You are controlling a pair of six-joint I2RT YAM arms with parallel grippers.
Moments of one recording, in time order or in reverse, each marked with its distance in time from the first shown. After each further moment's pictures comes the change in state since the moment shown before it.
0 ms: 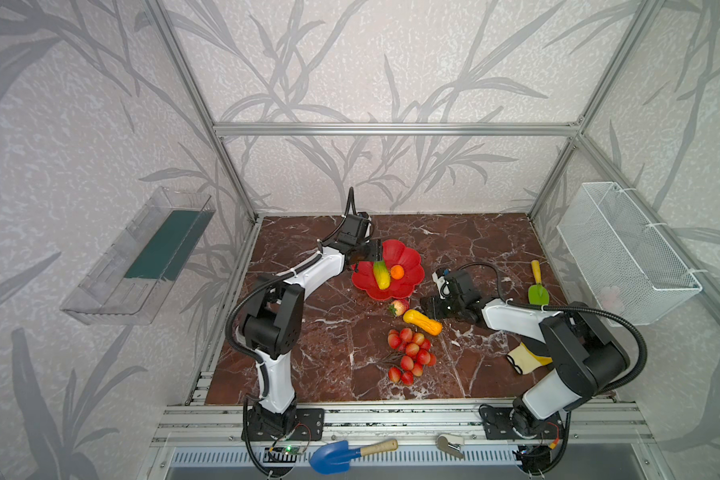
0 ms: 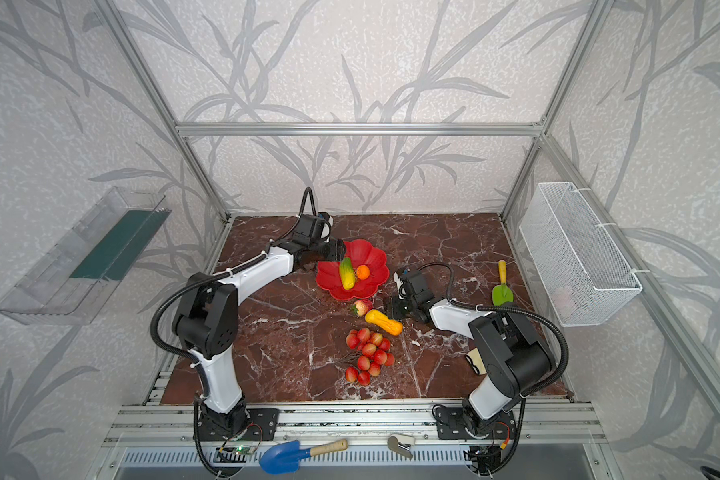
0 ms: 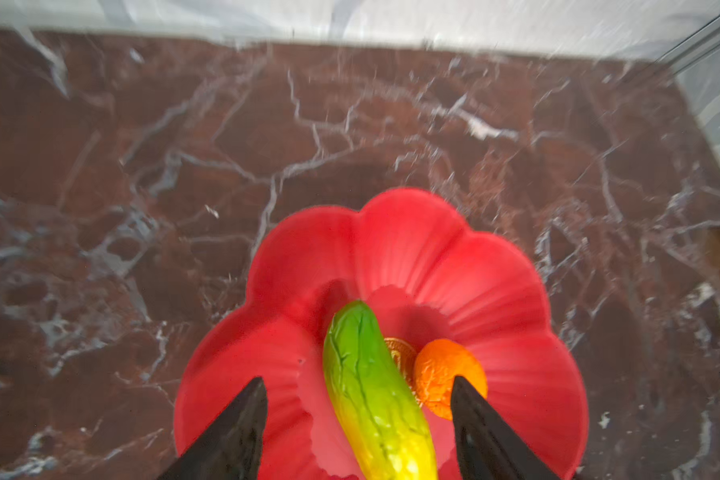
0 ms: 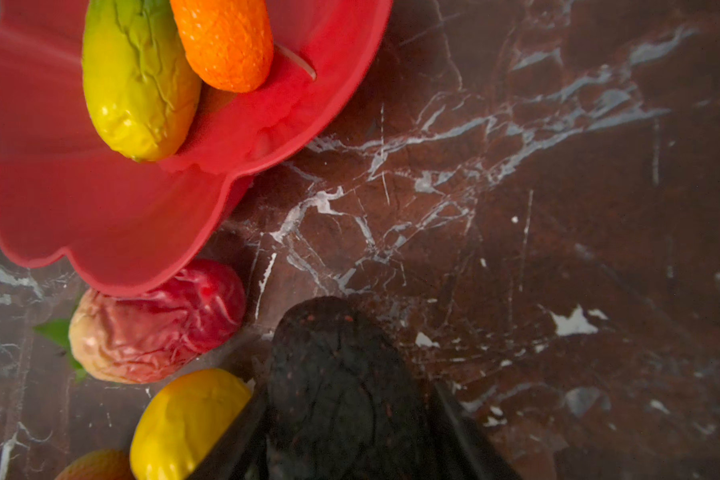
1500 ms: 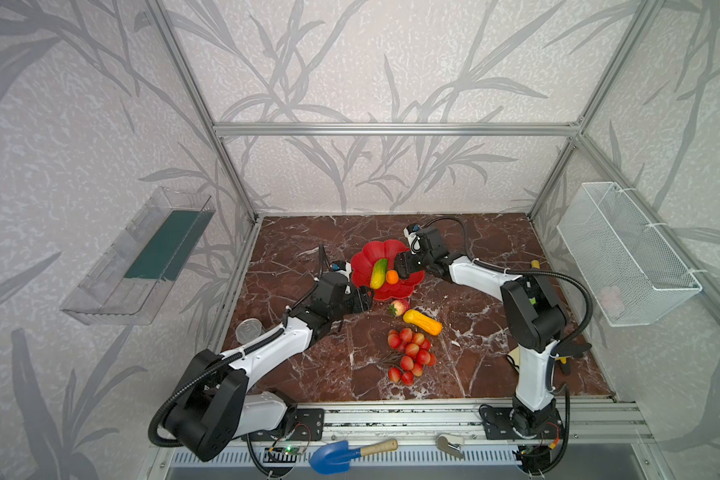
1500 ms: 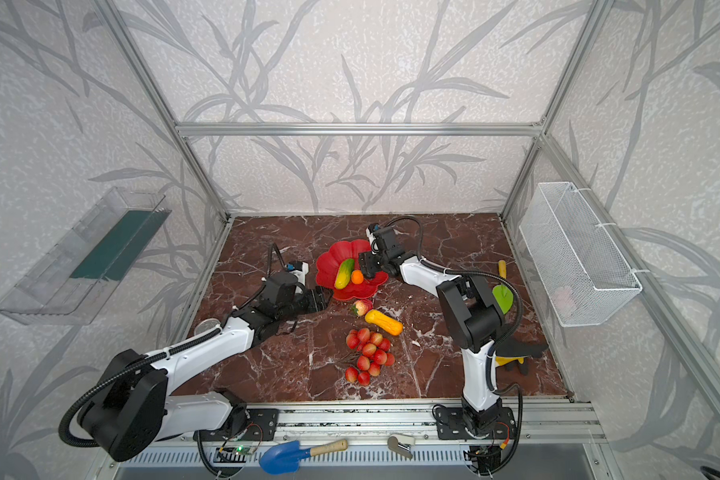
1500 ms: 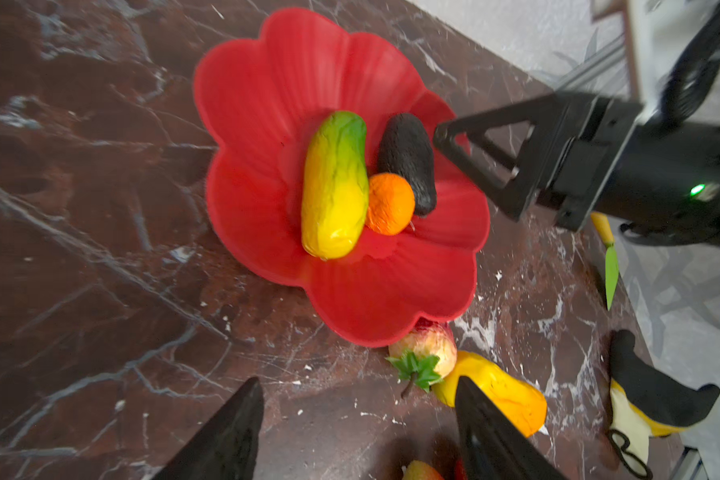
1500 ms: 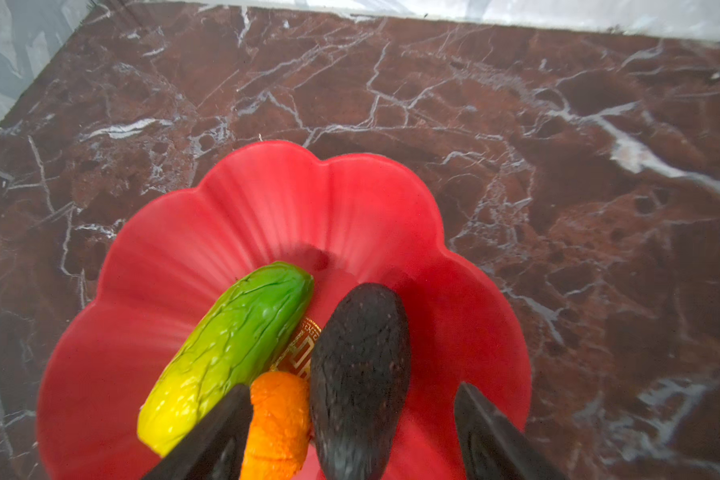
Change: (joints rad) left arm -0.129 -0.543 -0.769 0.278 0.029 -0.303; right arm 0.031 0.329 0.613 -0.074 0.080 -0.161
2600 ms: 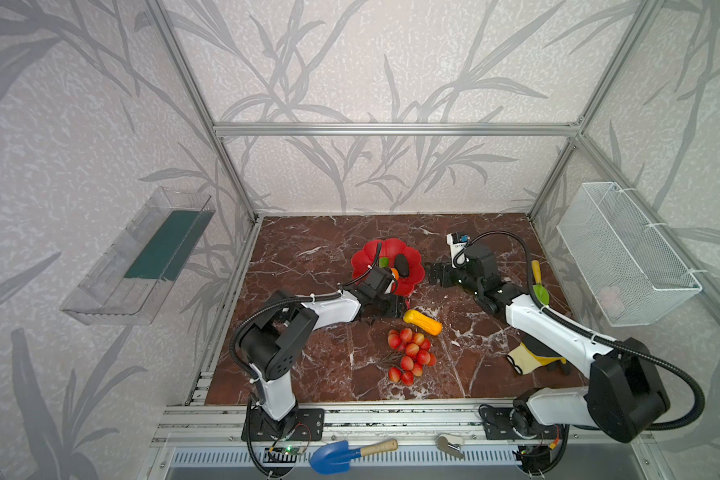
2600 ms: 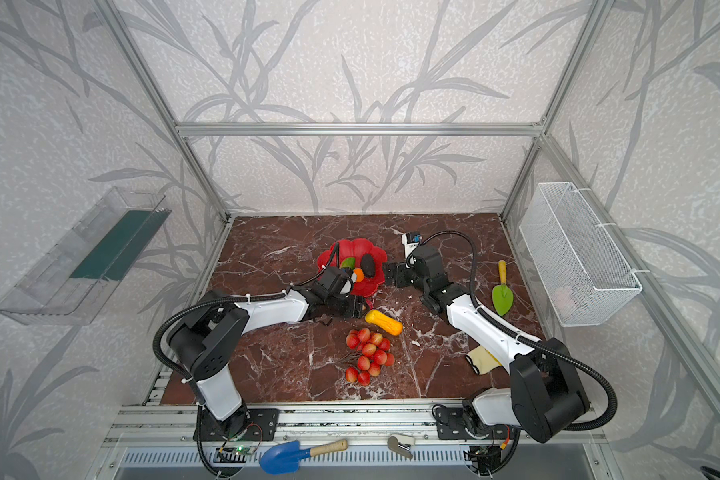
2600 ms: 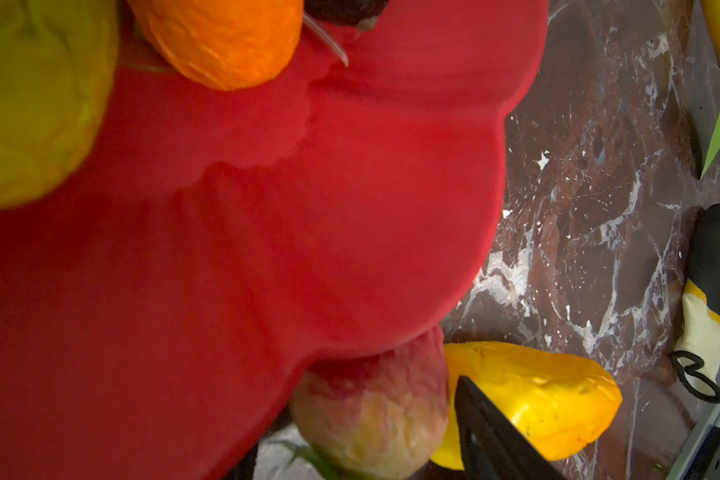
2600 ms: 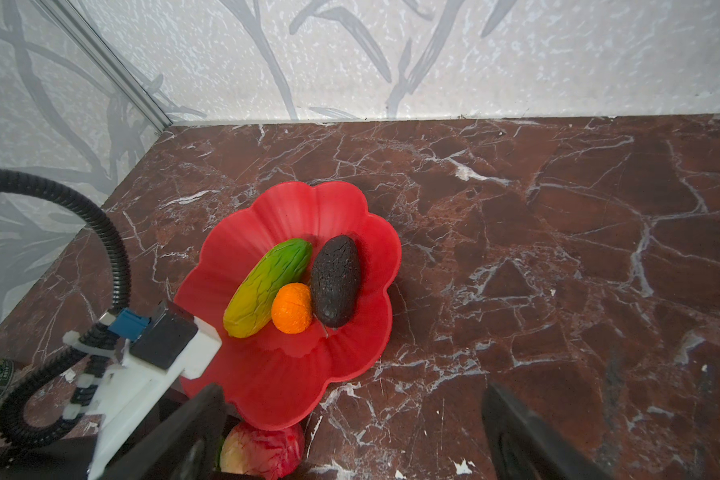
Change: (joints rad) left arm -0.137 0.502 0.338 -0.122 0.121 0.068; right arm -0.061 -0.580 -0.470 0.085 0.045 0.071
